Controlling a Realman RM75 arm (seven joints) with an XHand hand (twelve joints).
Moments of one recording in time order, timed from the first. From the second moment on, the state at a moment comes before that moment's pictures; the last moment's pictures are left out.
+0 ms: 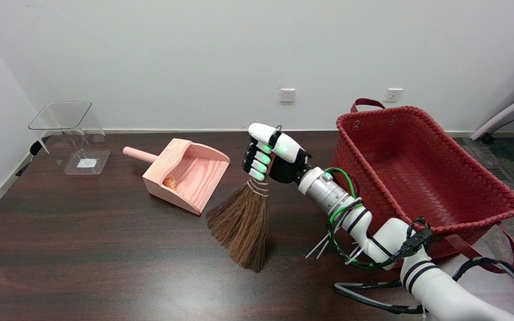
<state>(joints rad) 0.19 -1.33 -1.66 1.01 2.68 -0.71 -0.44</state>
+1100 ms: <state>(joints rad) 0.26 -1.28 -1.66 1.05 2.68 -0.66 -0.57</state>
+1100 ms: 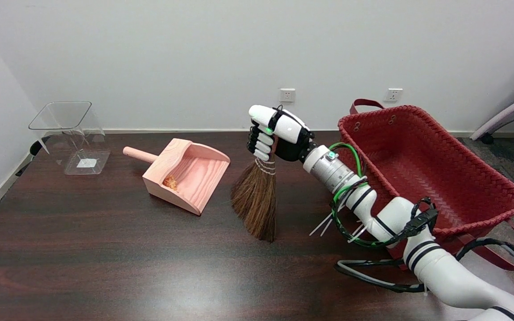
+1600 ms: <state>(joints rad) 0.28 -1.26 -1.66 1.05 2.69 -0.66 -0.57</state>
